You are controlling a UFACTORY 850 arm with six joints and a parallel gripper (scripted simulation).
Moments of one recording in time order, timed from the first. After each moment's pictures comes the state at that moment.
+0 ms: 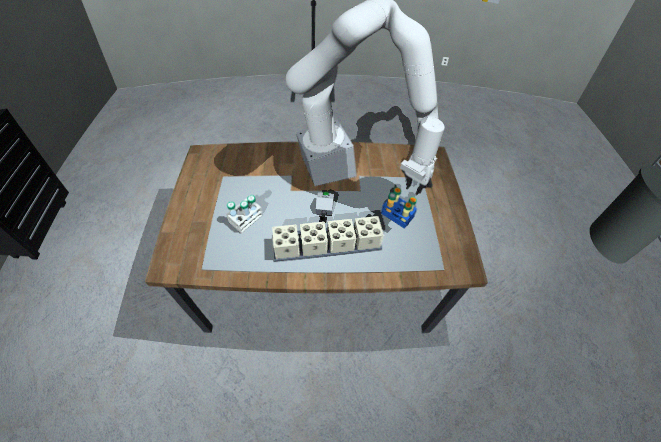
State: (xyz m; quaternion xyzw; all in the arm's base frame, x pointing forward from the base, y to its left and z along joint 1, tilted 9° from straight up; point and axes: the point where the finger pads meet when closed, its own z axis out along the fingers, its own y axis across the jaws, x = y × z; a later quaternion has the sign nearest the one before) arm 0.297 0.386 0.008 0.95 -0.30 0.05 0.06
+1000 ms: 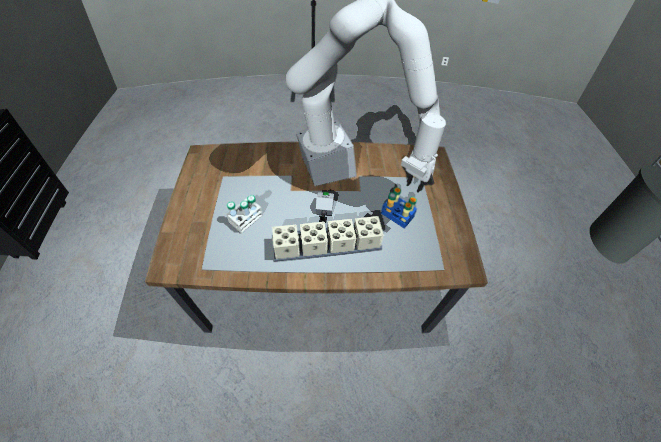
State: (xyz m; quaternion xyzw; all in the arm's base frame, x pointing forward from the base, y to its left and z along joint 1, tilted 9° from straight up) arm 0.296 0.389 0.024 0.95 -0.30 0.05 0.06
